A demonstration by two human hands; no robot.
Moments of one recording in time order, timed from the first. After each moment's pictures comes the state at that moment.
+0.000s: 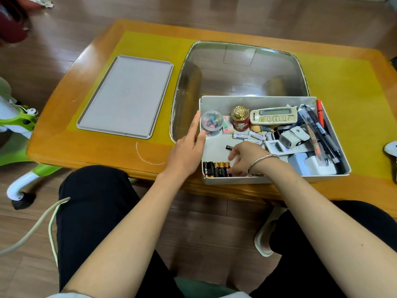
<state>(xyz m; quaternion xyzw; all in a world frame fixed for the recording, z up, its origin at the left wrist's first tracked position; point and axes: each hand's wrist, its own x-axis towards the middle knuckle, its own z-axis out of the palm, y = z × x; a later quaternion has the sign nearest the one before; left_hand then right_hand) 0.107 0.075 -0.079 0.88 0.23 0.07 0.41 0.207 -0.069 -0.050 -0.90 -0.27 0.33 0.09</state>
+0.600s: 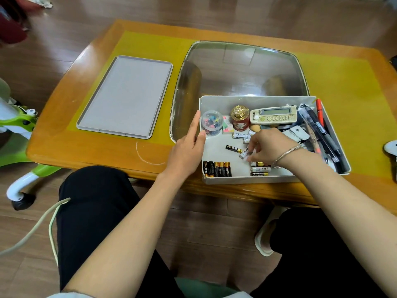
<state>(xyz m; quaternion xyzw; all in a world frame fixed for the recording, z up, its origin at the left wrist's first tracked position) 0.106 0.075 -0.076 0.88 0.22 0.07 0.41 0.236 -0.097 -0.024 -0.91 -0.37 0.18 0.00</state>
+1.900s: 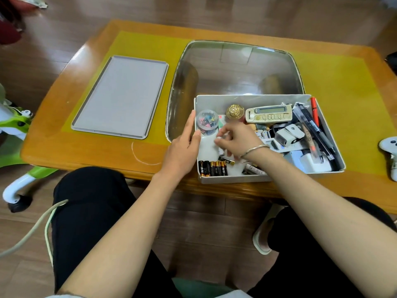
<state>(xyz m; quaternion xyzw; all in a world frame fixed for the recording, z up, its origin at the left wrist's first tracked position) 0.107 0.076 -0.082 0.87 0.23 0.08 0.42 0.215 -0.053 -0.042 -0.88 -0.29 0.22 0.29</state>
